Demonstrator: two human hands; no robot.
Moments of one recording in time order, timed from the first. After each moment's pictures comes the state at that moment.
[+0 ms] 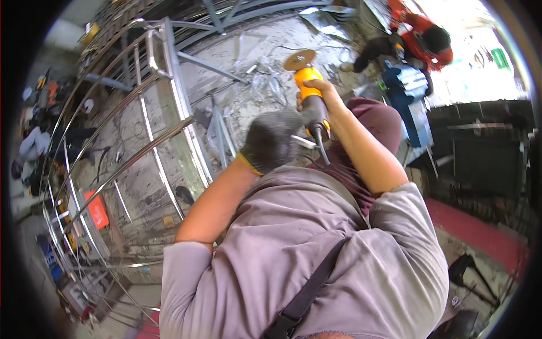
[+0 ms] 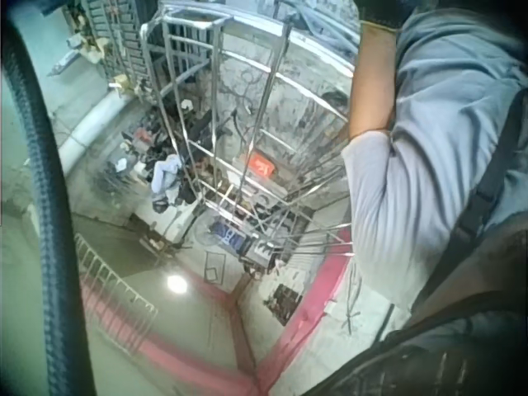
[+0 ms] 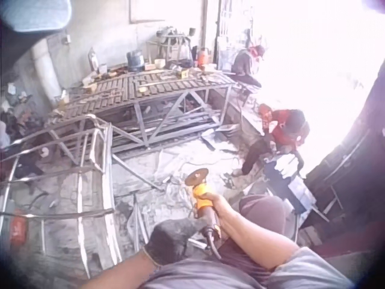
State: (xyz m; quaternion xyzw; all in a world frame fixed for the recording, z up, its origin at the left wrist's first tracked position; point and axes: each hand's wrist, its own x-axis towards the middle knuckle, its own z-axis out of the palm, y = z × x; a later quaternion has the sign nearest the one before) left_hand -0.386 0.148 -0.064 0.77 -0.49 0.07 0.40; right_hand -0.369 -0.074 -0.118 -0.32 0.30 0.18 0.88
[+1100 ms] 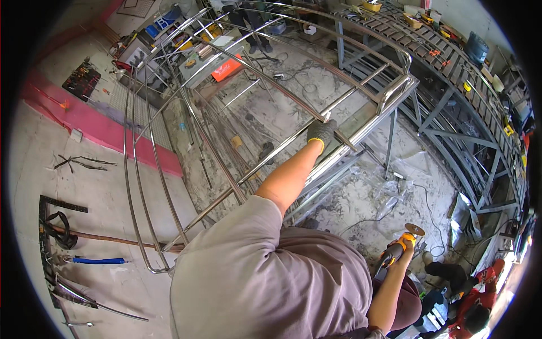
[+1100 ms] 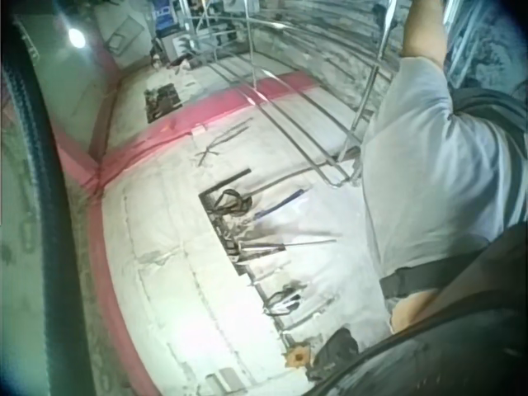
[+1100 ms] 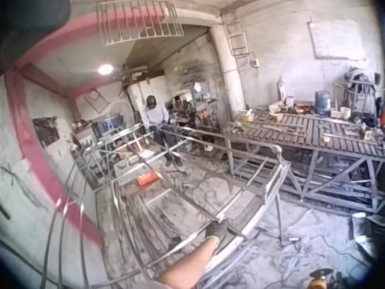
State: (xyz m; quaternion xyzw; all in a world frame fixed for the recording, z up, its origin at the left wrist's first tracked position) left_hand -0.316 0.374 -0.181 0.73 0.48 0.18 0.45; right_hand -0.362 -0.130 -0.221 -0.42 0.32 0.22 0.82
